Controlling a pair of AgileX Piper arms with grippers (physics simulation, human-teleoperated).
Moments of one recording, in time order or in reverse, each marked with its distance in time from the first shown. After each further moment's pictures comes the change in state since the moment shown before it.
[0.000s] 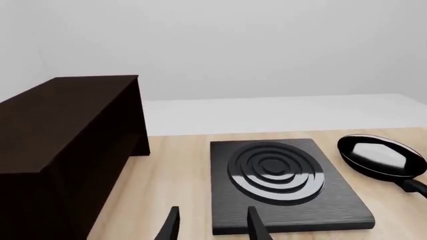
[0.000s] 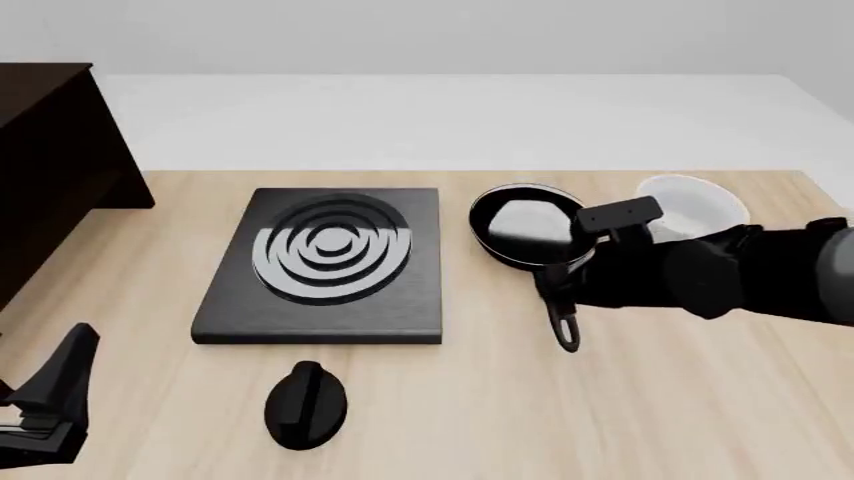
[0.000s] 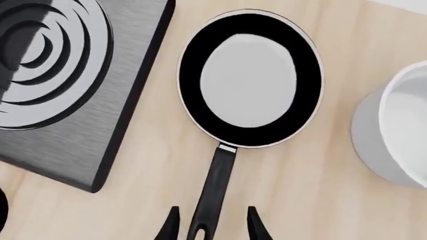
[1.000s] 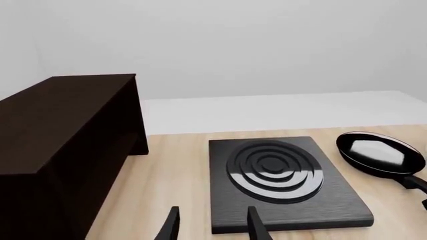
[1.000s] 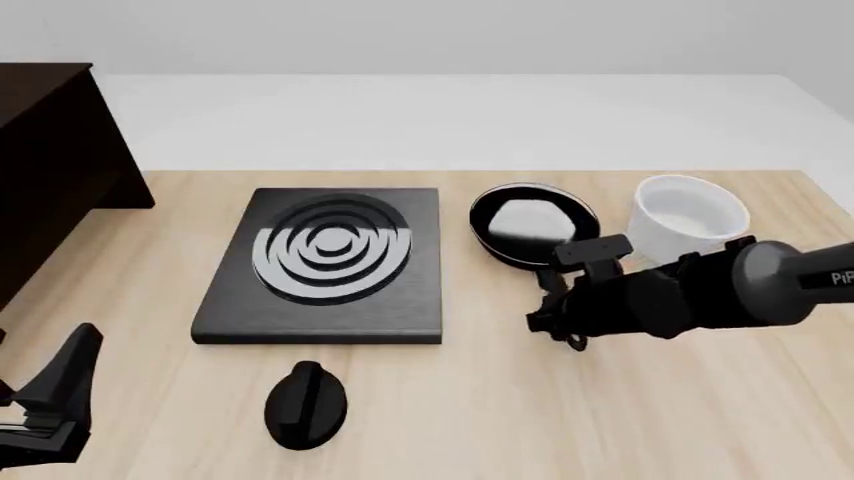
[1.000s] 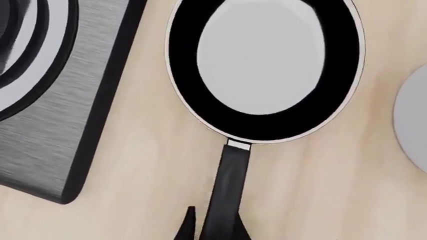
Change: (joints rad) left arm -0.007 0.016 0.000 -0.008 0.004; right arm 0.012 0.197 0.011 -0.107 0.037
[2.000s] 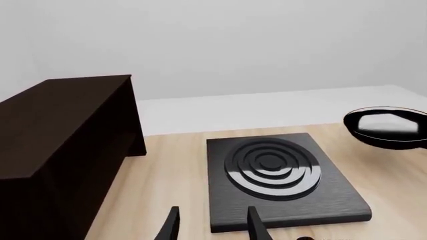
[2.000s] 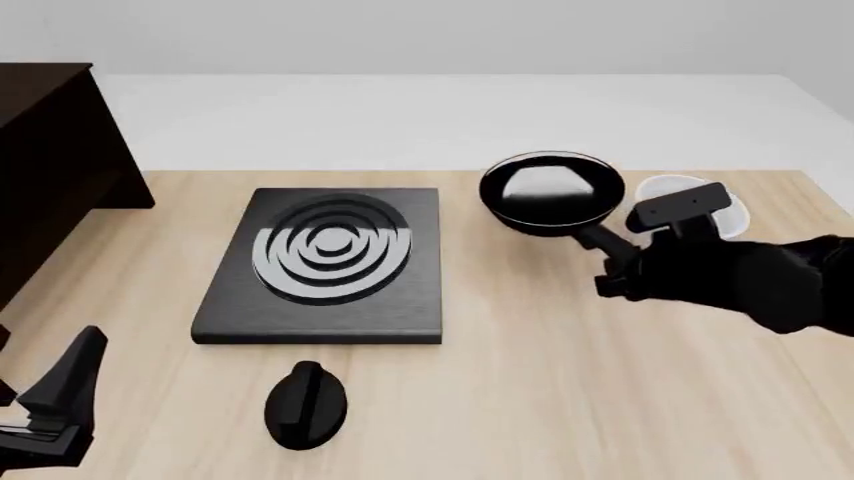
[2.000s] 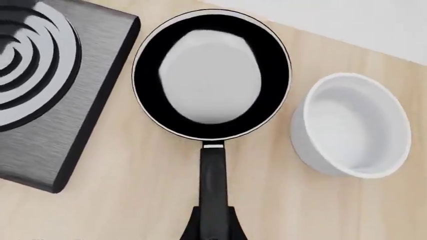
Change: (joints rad) left arm -0.018 -0.005 0.000 0.010 0.021; right arm -0.149 -0.344 0.080 0.041 -0.169
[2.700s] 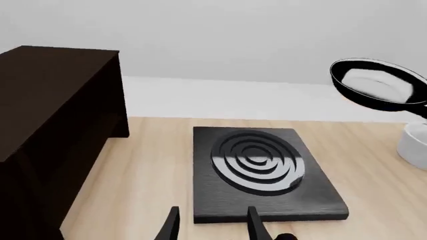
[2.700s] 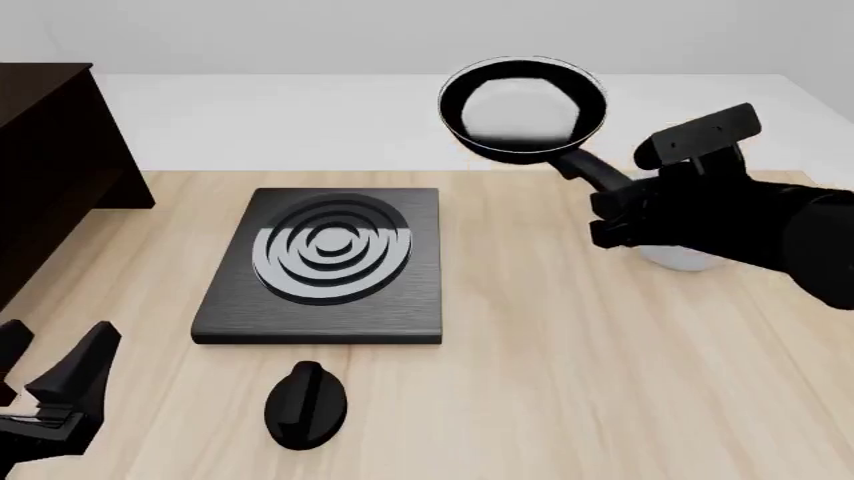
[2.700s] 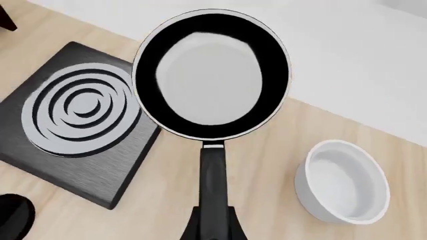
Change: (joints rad) left arm -0.027 0.087 -0.023 0.007 -0.122; right arm 0.121 -0.202 -0.114 0.103 -0.008
